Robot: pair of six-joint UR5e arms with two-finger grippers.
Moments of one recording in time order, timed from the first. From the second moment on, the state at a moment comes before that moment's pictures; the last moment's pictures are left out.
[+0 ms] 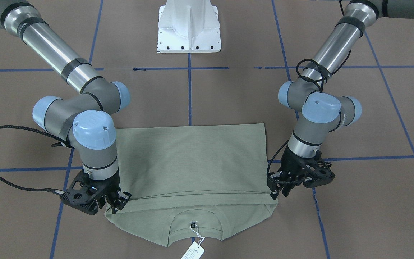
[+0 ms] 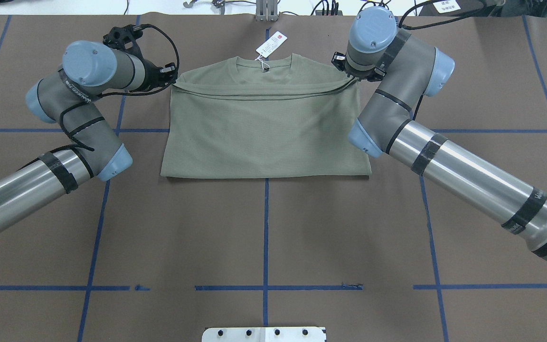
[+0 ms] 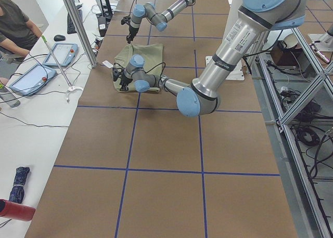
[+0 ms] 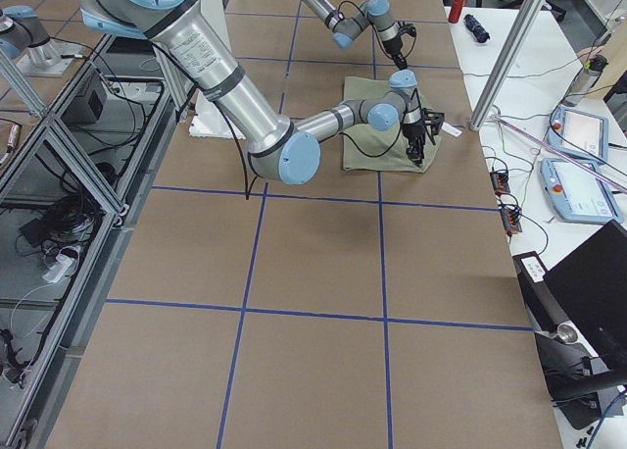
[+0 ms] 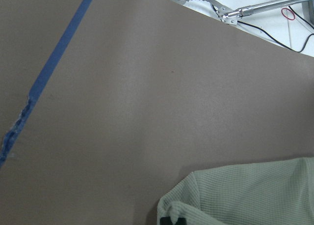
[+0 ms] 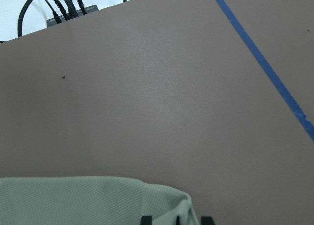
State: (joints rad) left arm -0.82 -2.23 -1.13 -2.42 -1.74 -1.38; right arm 0.82 -0.76 1.12 -1.22 1.69 1.38
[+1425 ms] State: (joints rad) left arm -0.82 -2.22 -1.16 -2.45 -1.75 -1.39; right arm 0.60 -1.24 1.73 -1.22 1.72 1.93
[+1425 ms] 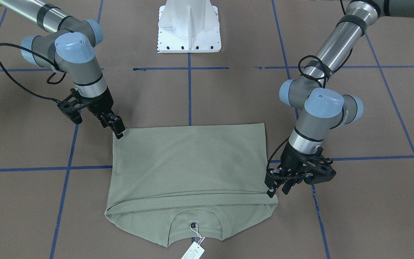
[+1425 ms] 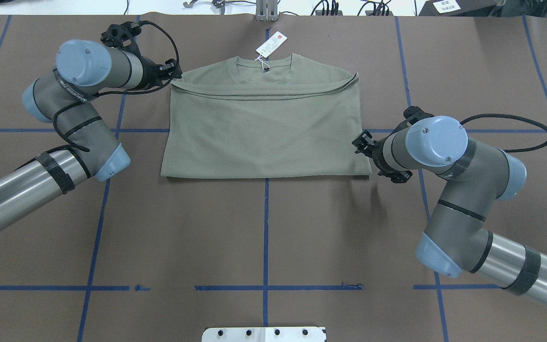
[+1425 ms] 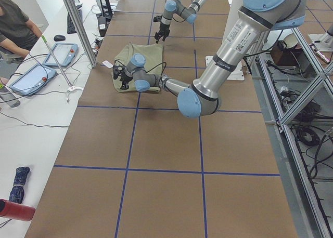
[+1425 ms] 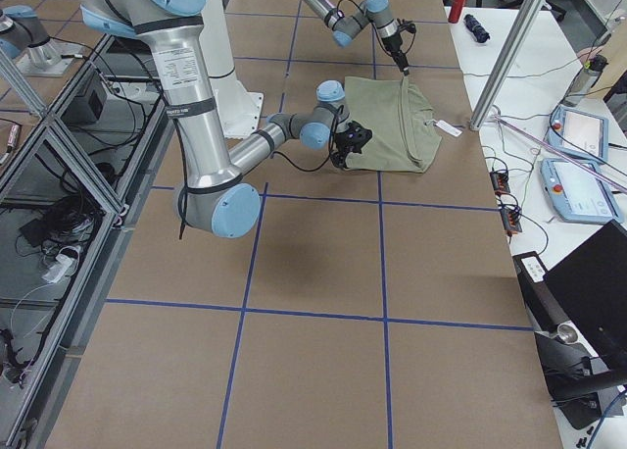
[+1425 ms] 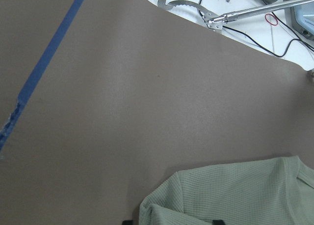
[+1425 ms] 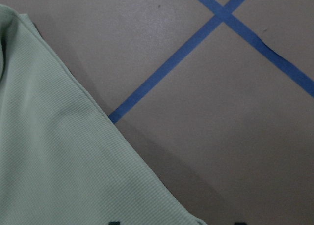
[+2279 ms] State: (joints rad) left arm -0.83 -2.22 -1.17 -2.44 -1.75 -1.39; right arm 0.58 -1.23 1.70 -1.22 1.72 1.93
